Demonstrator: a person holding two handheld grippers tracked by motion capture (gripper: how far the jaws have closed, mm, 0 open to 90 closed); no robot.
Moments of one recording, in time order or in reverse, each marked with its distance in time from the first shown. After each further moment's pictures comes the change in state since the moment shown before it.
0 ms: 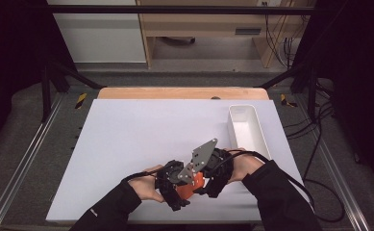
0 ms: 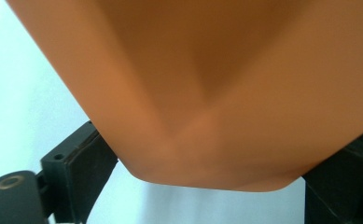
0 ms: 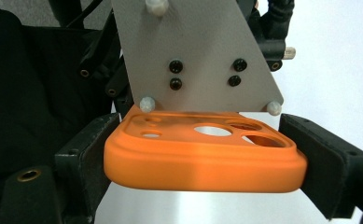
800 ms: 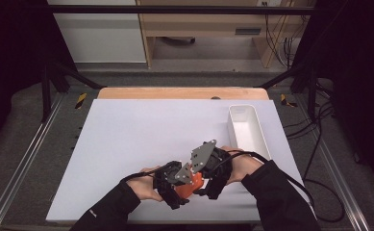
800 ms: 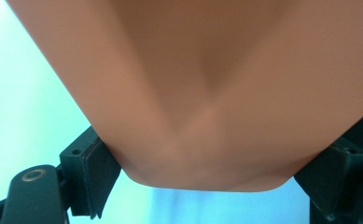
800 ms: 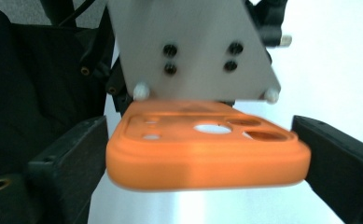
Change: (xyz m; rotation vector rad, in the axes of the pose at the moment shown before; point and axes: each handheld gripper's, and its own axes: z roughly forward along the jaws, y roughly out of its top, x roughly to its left) left arm 0.002 -0.006 -0.004 -0.034 0.008 -0.001; right arm 0.000 0.000 0.002 0.005 -0.027 -0.007
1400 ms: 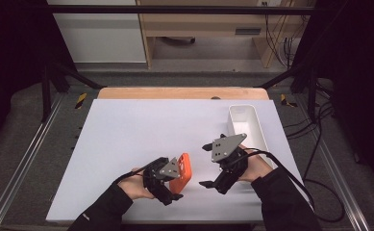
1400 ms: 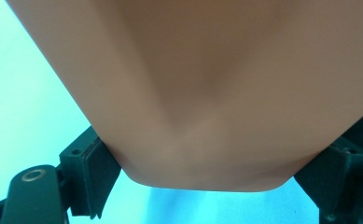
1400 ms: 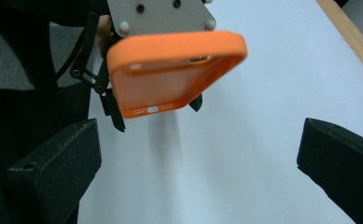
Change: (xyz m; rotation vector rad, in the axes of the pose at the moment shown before) left arm 0.009 -0.028 -0.013 -0.100 0.030 -0.091; right arm -0.006 -0.038 -0.018 -0.248 -0.106 0.153
